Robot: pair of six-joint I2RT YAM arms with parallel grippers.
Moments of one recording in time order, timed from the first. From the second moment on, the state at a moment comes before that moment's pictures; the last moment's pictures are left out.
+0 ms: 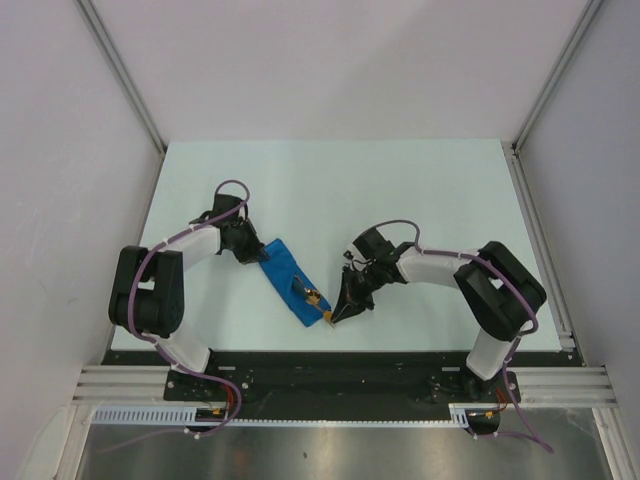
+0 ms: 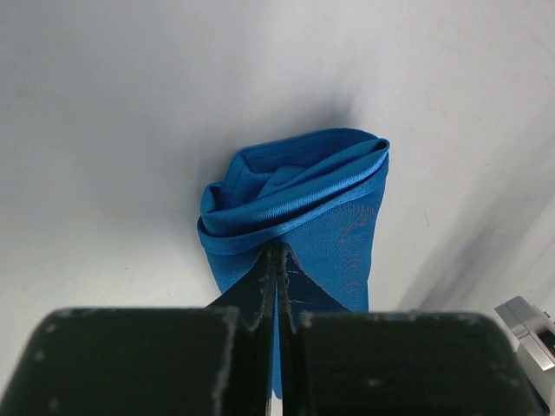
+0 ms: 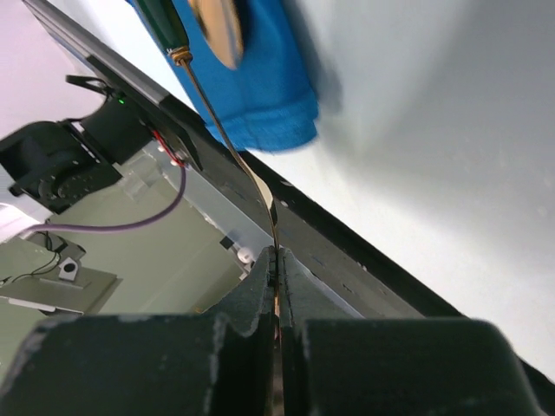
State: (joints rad) left arm -0.15 1.65 0.92 -0.36 0.24 -0.67; right arm 0.72 1.72 0.90 -0.33 -0.75 0.89
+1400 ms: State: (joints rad) left arm -0.39 1.20 0.91 -0.38 0.16 -0.64; right arm 0.80 1.58 1.04 -0.27 -0.40 0.87
